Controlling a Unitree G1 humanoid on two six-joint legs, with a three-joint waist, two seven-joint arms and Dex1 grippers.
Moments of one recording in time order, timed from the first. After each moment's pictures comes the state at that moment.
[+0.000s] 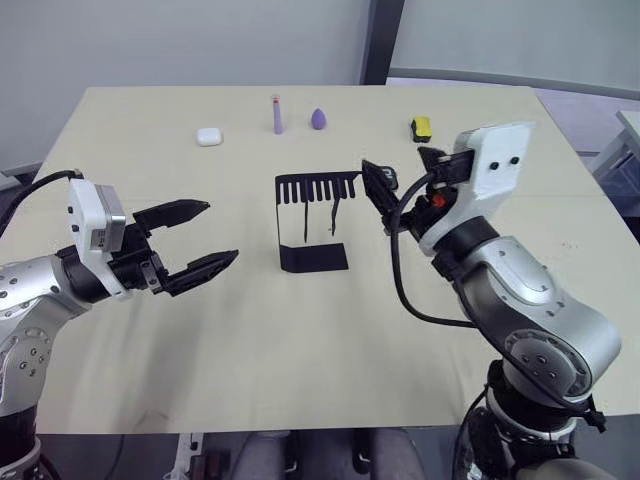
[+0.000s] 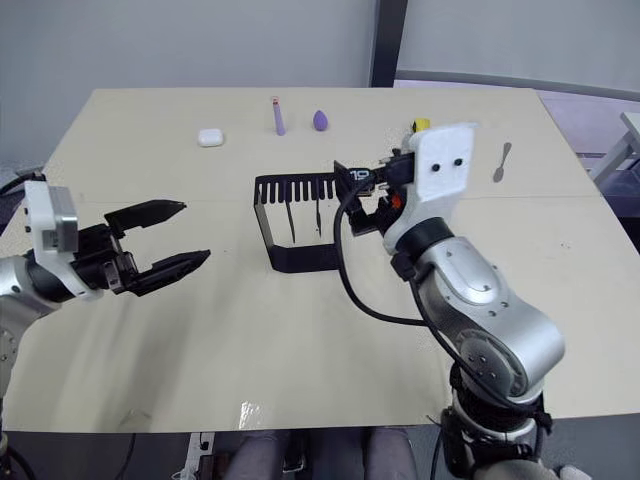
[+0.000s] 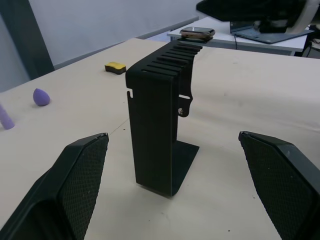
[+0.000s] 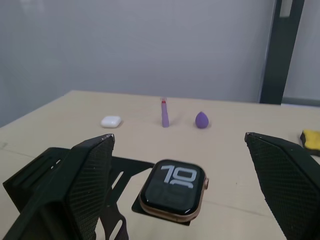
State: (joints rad) left arm -0.19 0.85 0.41 -0.42 -0.79 0.54 -0.82; right arm -0.60 -0.20 -0.08 -0.80 0.62 1.13 -0.19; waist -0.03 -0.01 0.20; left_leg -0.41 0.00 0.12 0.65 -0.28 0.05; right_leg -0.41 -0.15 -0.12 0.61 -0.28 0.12
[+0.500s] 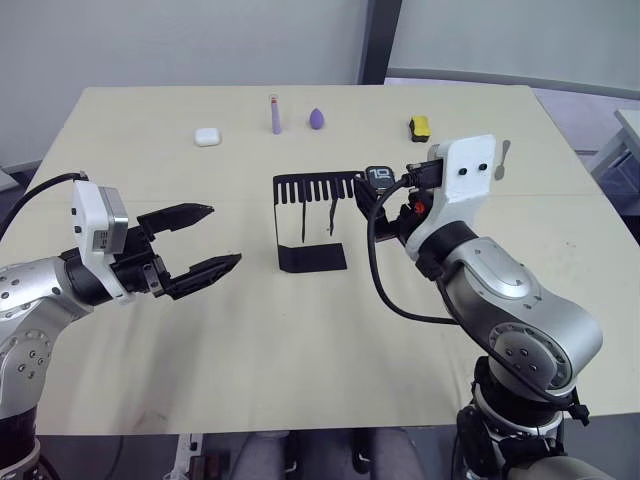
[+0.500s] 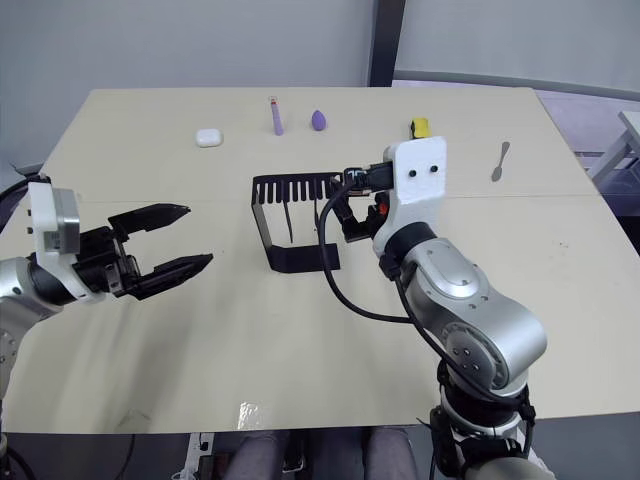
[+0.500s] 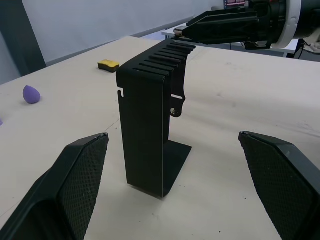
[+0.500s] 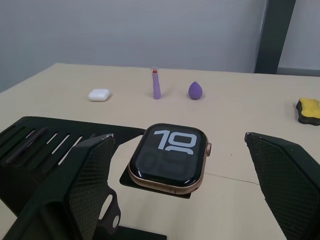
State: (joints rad) left arm -0.18 0.85 0.41 -0.44 -0.80 0.56 -0.82; right arm -0.61 -0.16 -0.04 -0.77 0.54 1.16 -0.19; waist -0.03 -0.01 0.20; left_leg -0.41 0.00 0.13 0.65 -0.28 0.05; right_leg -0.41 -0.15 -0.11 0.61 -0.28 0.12
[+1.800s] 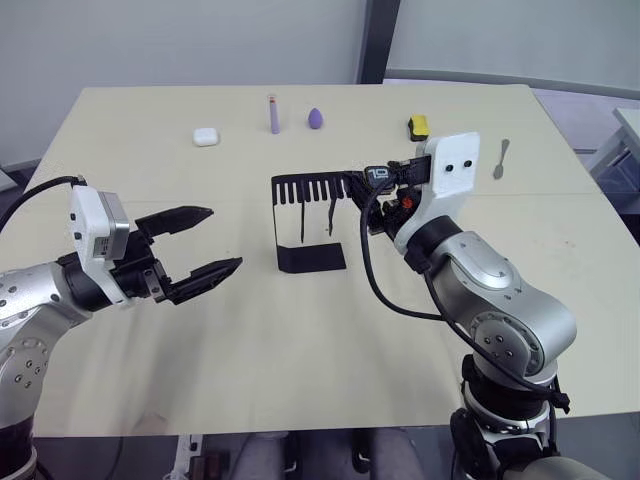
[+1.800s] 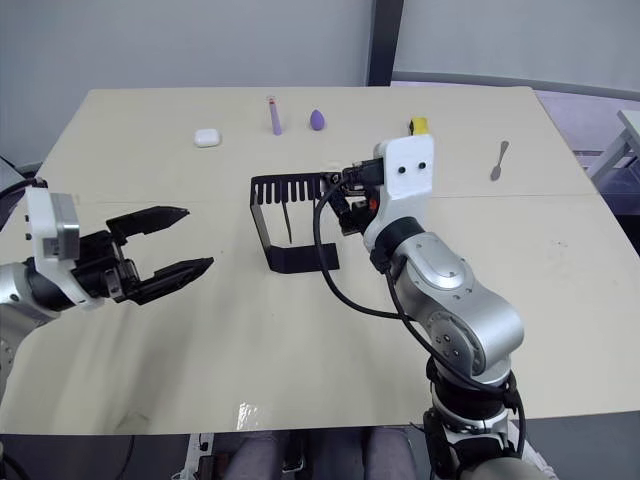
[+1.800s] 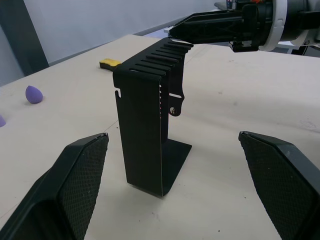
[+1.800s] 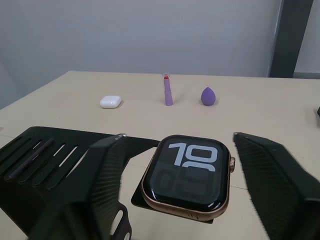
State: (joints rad) left arm -0.14 0.85 0.44 -0.50 -0.81 0.57 -0.79; right arm -0.61 -0.13 -0.01 -0.68 0.48 1.05 -0.10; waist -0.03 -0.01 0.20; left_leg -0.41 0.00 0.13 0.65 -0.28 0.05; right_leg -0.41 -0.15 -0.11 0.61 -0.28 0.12
